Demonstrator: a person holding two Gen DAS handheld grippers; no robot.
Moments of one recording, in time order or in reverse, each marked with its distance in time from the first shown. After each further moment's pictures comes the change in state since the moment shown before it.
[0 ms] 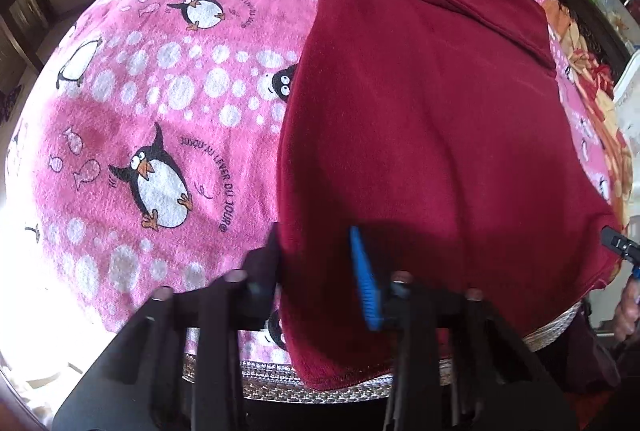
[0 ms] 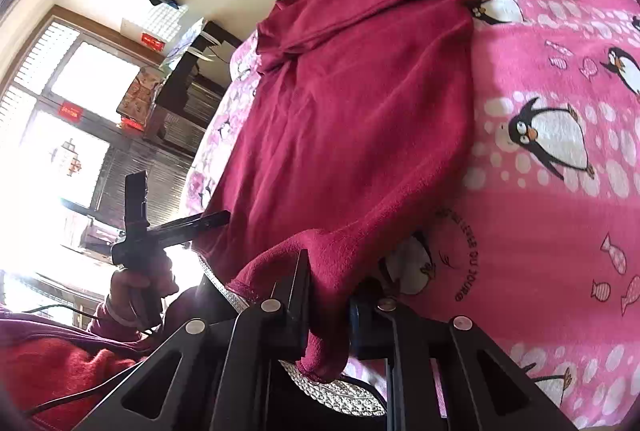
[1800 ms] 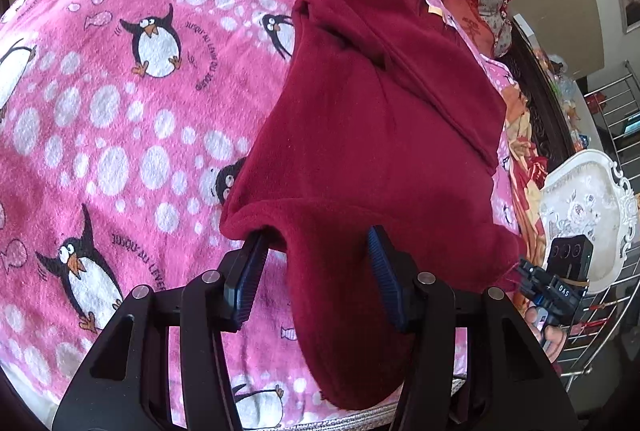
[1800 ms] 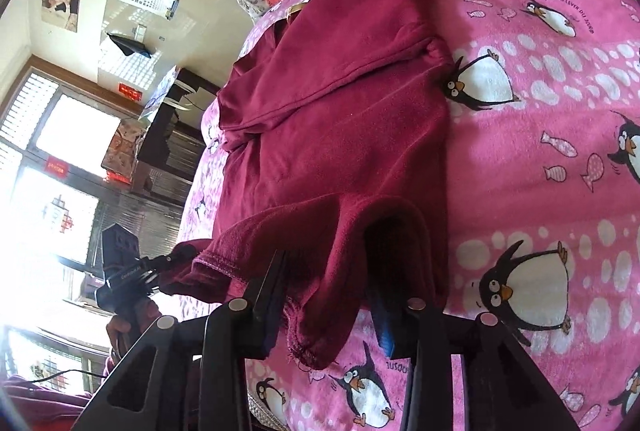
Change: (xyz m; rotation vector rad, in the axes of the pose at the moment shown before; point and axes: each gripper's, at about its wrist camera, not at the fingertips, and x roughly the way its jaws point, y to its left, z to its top) left arm -0.002 0.023 0.056 -0.199 -0.024 -0.329; right arm 0.006 -0.035 0.079 0.126 -0.093 -0.026
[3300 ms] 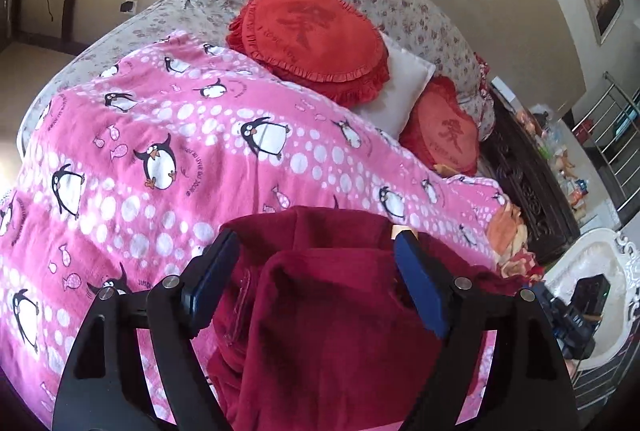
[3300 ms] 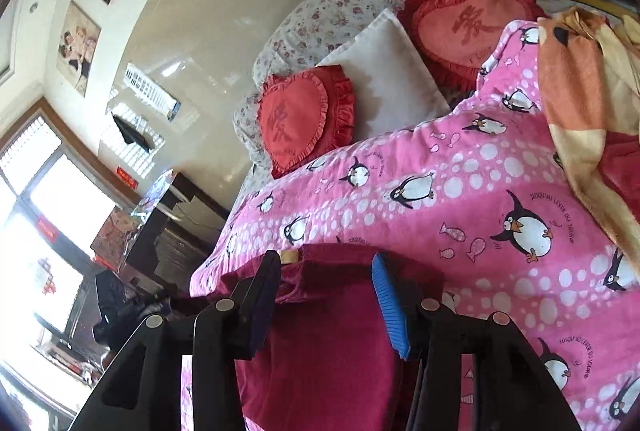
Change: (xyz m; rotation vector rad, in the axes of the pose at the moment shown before) left arm -0.006 -0.073 0.250 0.126 -0.329 -0.028; right arm -0.033 0.010 0.232 -0.096 -0.381 -0.057
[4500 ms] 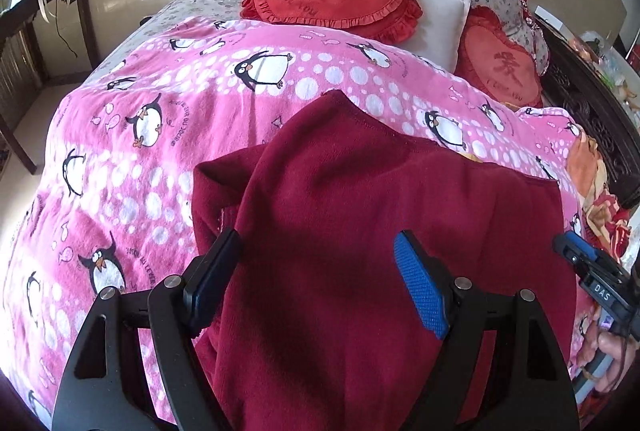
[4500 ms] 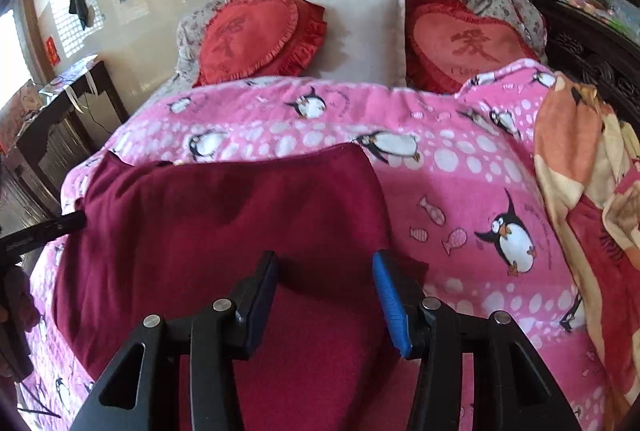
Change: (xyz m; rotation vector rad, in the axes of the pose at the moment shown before) left arm 0.073 -0.036 -0.052 0.173 0.080 0.320; right arm 0.098 0.014 -0.041 -0.322 0.149 -0.450
